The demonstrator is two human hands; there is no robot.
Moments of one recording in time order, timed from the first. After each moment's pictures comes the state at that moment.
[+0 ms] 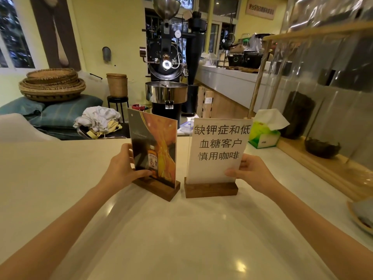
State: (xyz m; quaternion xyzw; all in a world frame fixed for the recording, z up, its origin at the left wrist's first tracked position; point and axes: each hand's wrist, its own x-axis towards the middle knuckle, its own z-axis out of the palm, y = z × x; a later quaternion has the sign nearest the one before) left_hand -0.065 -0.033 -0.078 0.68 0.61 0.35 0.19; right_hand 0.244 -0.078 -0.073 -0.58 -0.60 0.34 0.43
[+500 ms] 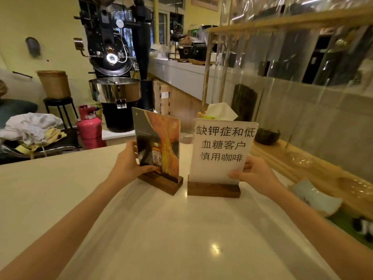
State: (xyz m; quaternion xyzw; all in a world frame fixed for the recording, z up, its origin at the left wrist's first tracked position) left_hand 0.068 0.029 -0.074 0.76 0.50 0.33 0.25; right_hand 0.345 -0.116 -0.071 -0.67 -0.53 0.24 0.46
